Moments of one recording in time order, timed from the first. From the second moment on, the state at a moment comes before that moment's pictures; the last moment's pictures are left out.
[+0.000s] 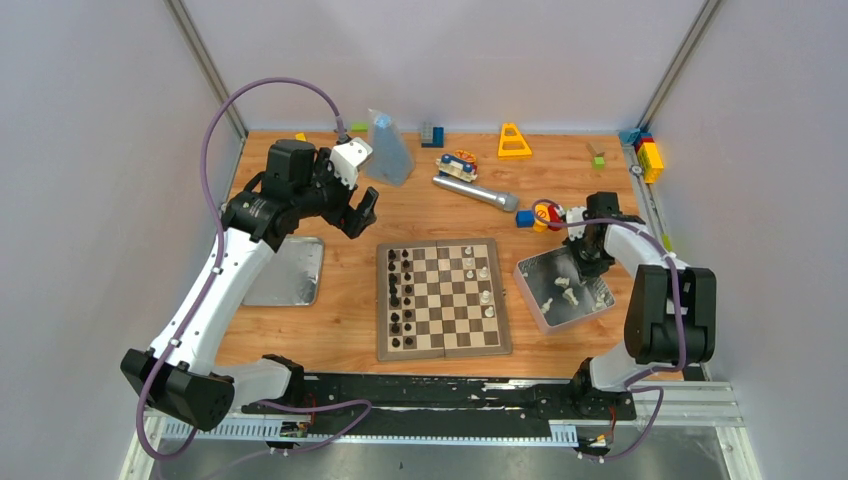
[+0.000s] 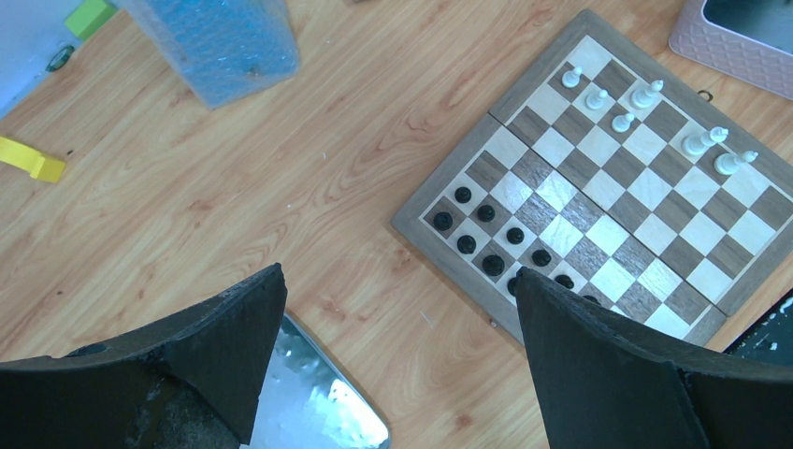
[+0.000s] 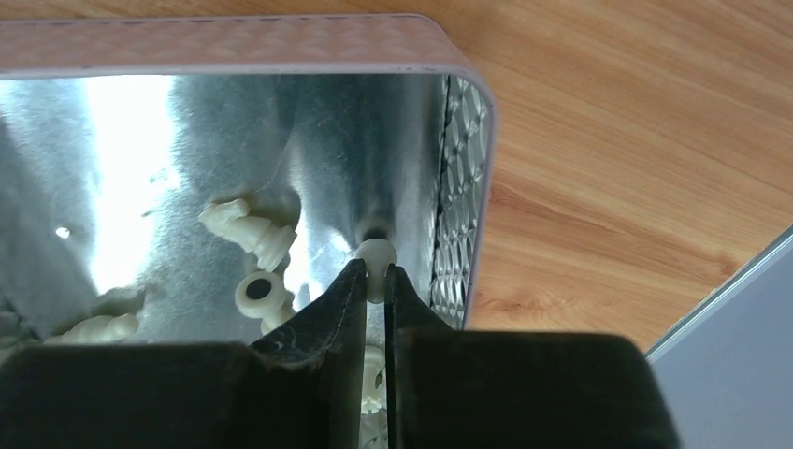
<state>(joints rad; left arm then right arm) -0.35 1.21 1.36 -0.77 0.30 0.30 -0.07 1.55 0.92 -0.66 0.02 -0.44</state>
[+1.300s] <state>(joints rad) -0.35 1.20 1.36 -0.77 0.27 0.31 0.68 1.72 1.24 -0.80 -0.19 -0.38</state>
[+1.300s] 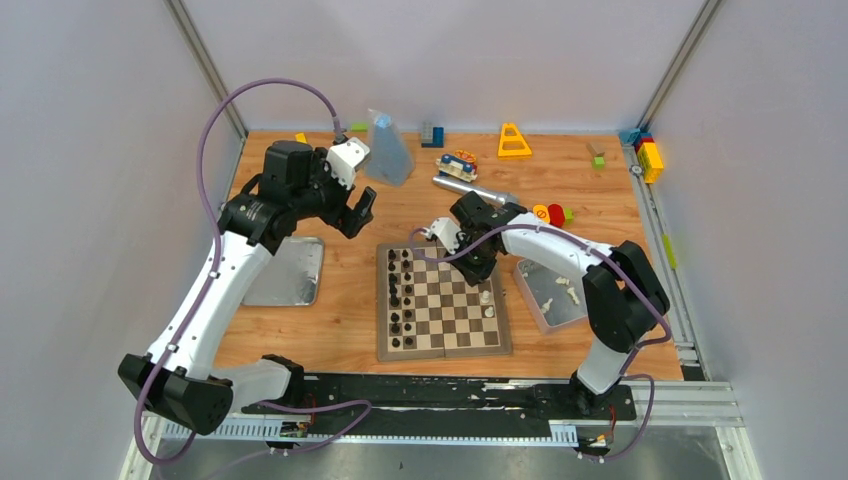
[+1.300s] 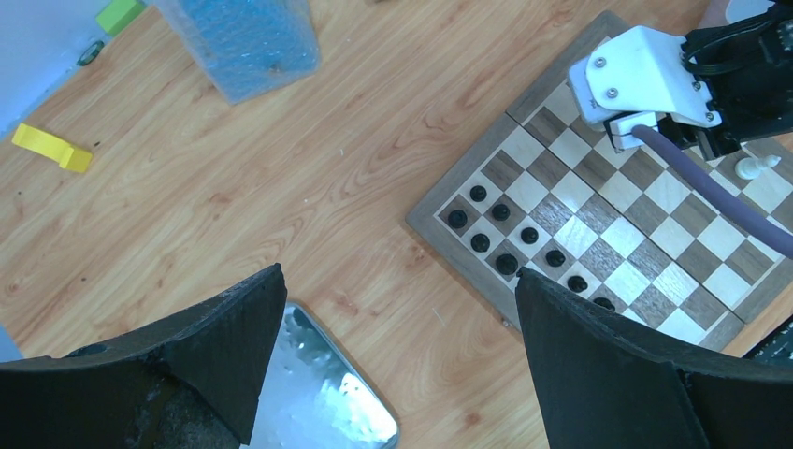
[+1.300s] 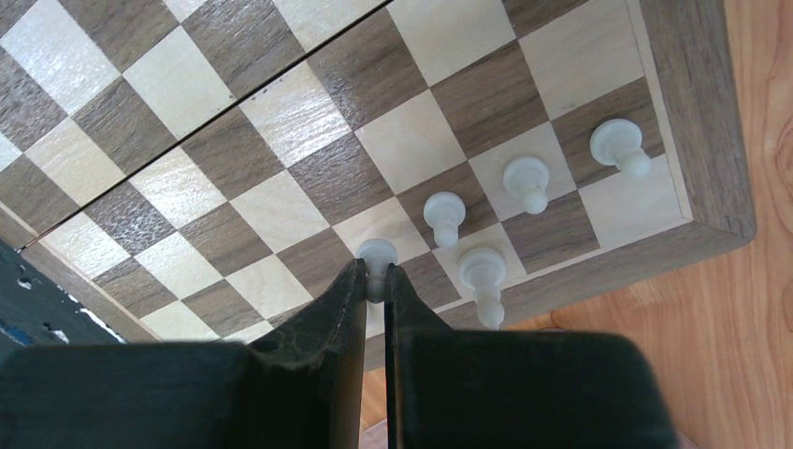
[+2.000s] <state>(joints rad) -0.35 1.19 1.35 -0.77 0.27 0.31 0.70 1.75 1.24 -0.78 -0.16 -0.39</state>
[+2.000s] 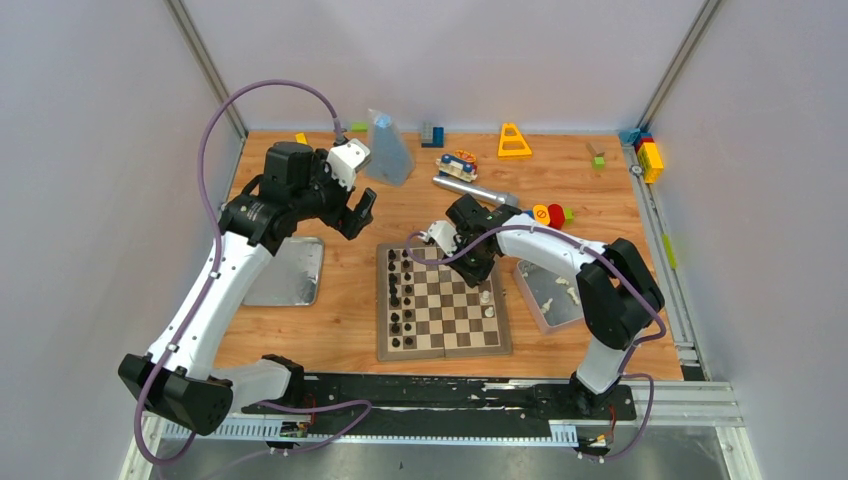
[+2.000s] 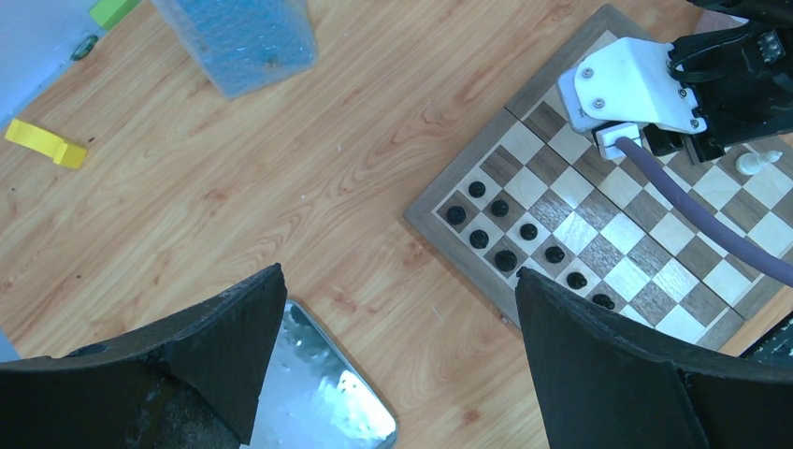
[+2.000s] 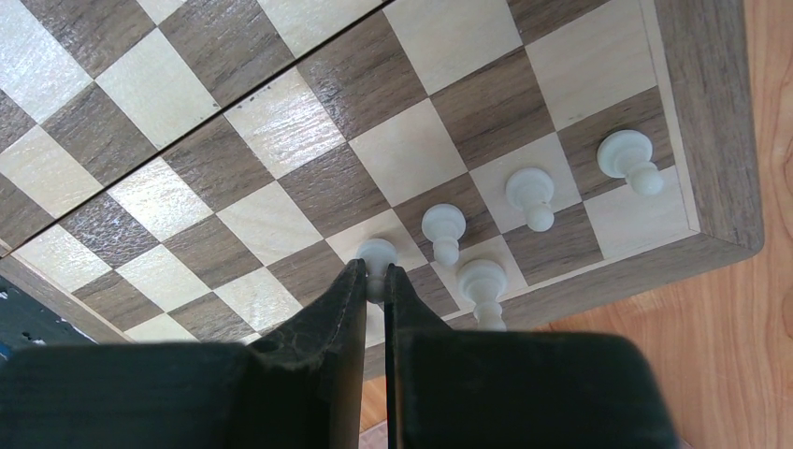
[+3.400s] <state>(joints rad) -0.35 1.19 1.35 -0.77 0.28 0.32 0.23 1.30 1.14 -0.85 -0.24 -0.39</state>
